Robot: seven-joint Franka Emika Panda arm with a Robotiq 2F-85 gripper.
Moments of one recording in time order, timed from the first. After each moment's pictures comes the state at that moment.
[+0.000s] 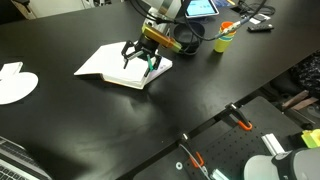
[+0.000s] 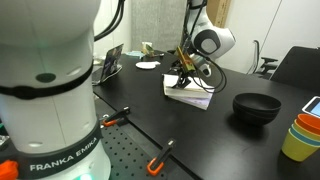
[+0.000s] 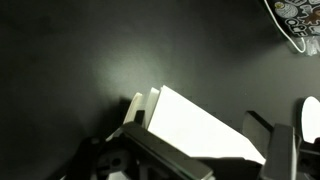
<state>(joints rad) -0.08 0.54 0.17 -2.05 0.76 2.20 -0.25</state>
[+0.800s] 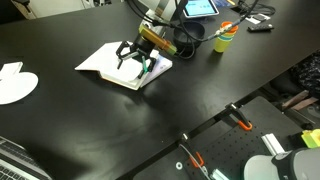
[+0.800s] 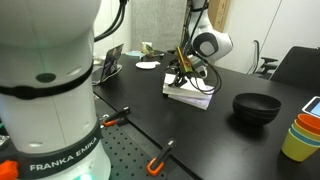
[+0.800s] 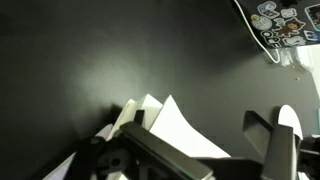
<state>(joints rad) -0.08 0.59 0.18 -2.00 0.83 2.13 -0.31</state>
